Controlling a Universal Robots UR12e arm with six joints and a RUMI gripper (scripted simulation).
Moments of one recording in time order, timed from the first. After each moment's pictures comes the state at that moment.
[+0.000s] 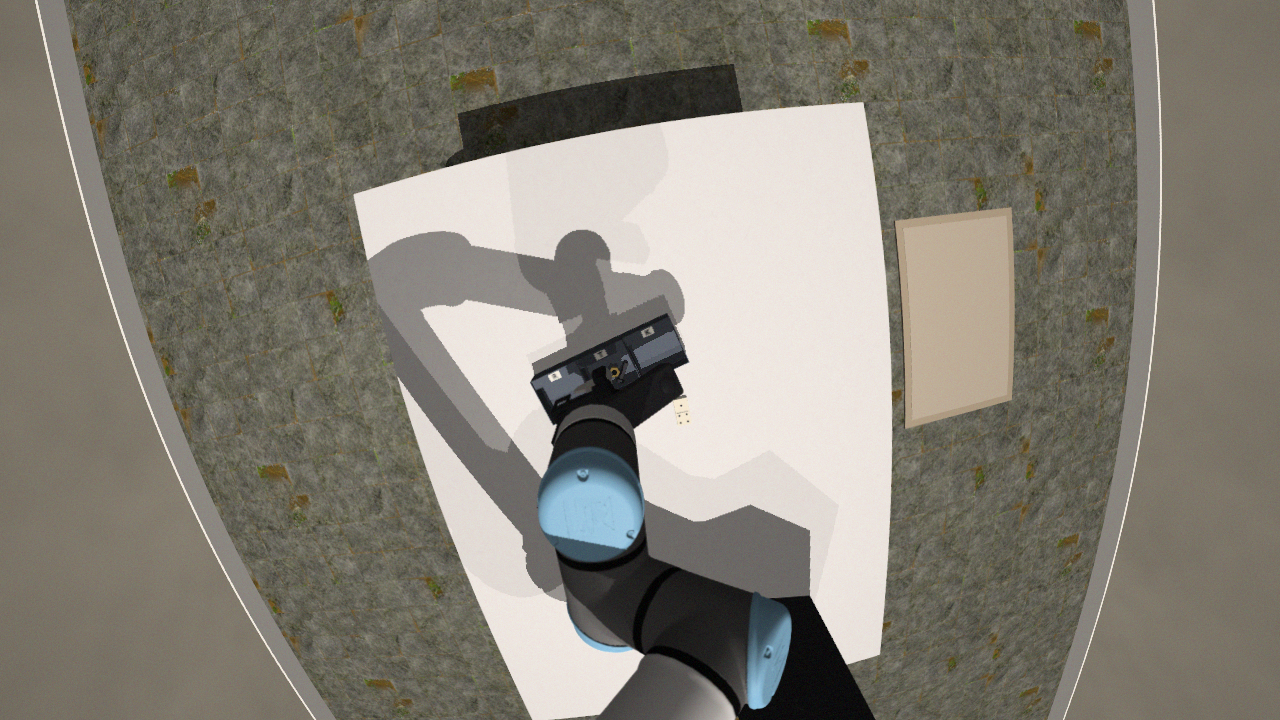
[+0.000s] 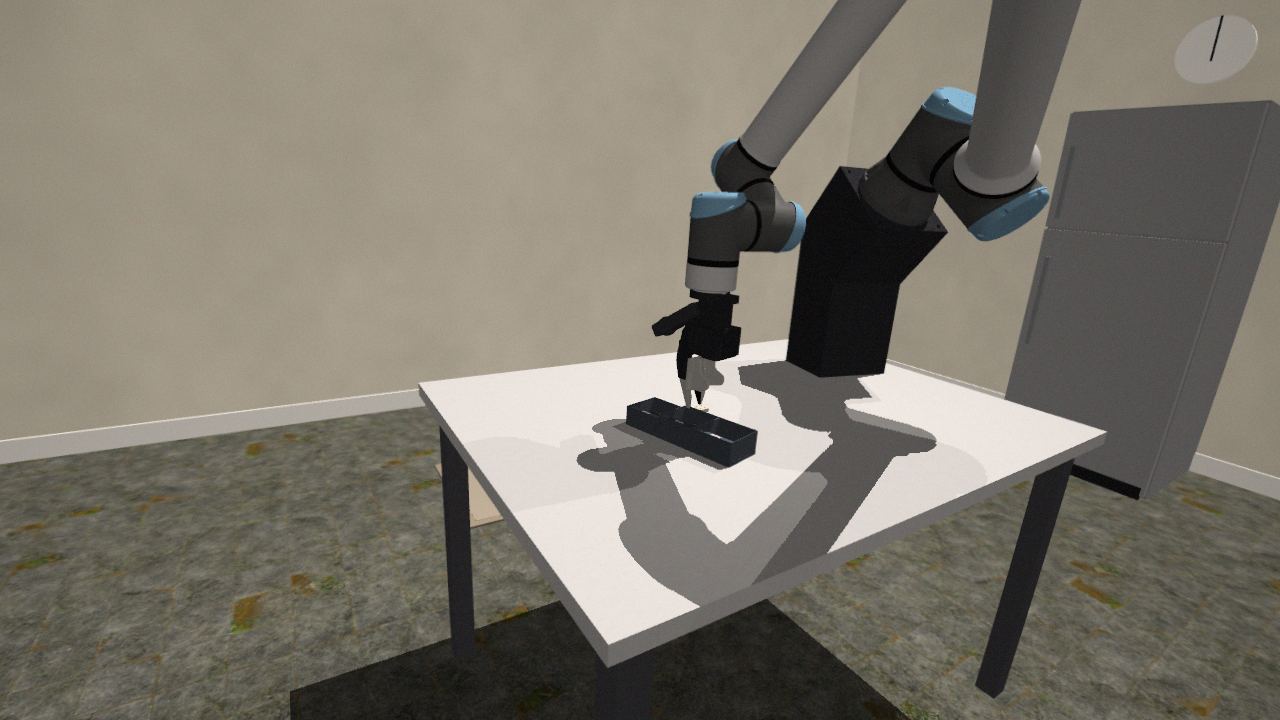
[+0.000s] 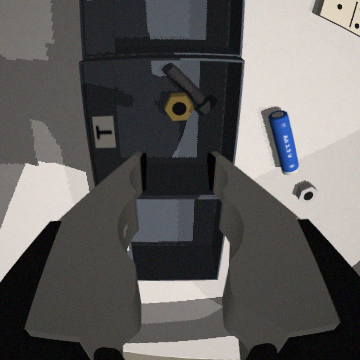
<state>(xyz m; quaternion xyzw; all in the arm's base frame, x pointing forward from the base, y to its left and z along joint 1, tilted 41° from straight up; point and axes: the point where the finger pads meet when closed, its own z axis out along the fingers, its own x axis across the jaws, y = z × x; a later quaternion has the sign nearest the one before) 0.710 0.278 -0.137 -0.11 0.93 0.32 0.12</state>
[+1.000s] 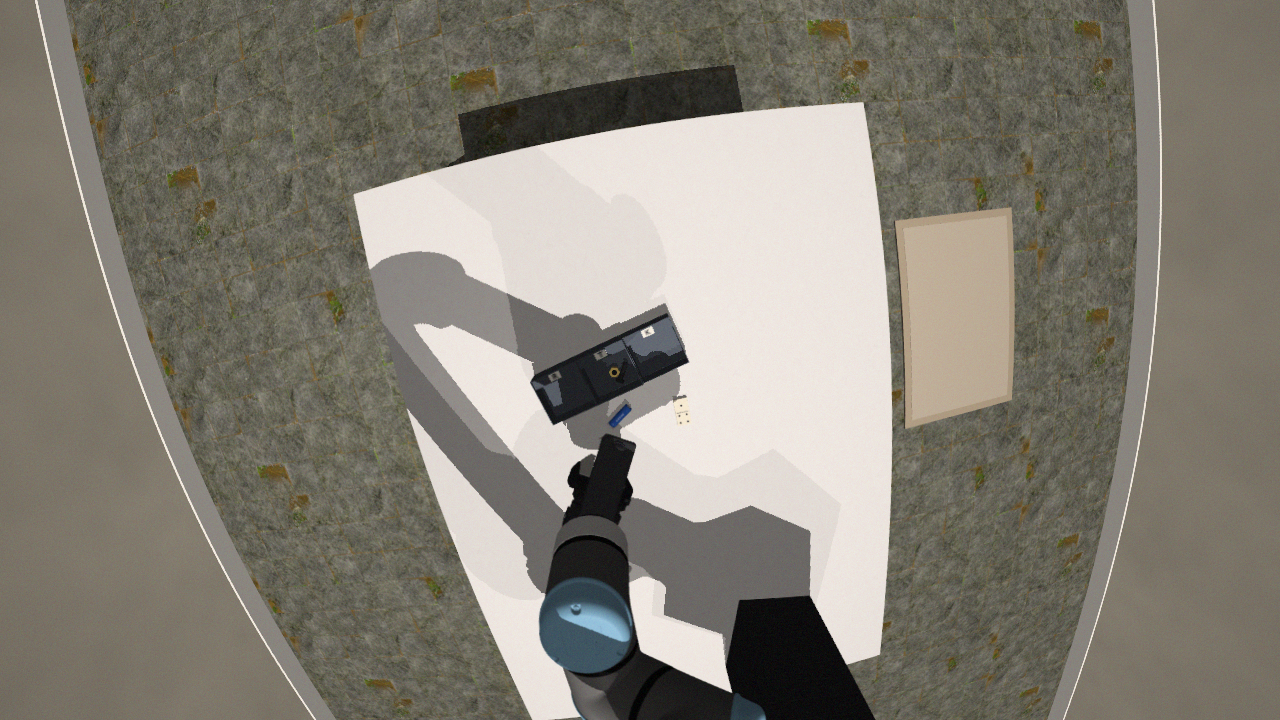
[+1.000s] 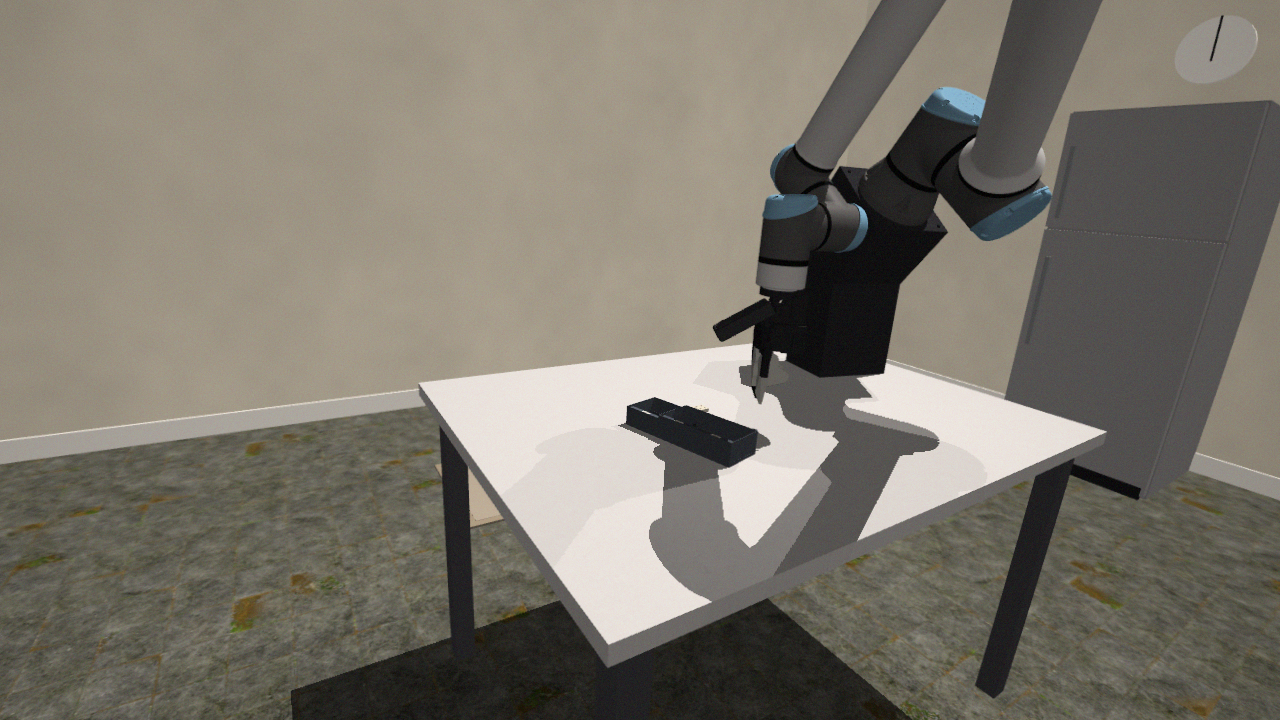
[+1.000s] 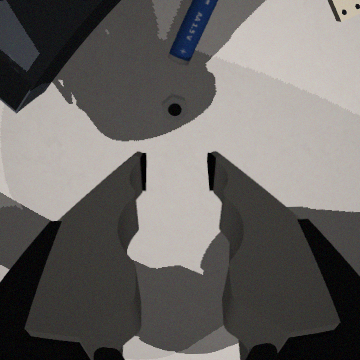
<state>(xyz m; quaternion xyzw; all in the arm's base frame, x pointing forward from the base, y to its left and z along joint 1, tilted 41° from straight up) 0.584 0.315 -0.127 -0.46 0.82 0.25 0.24</state>
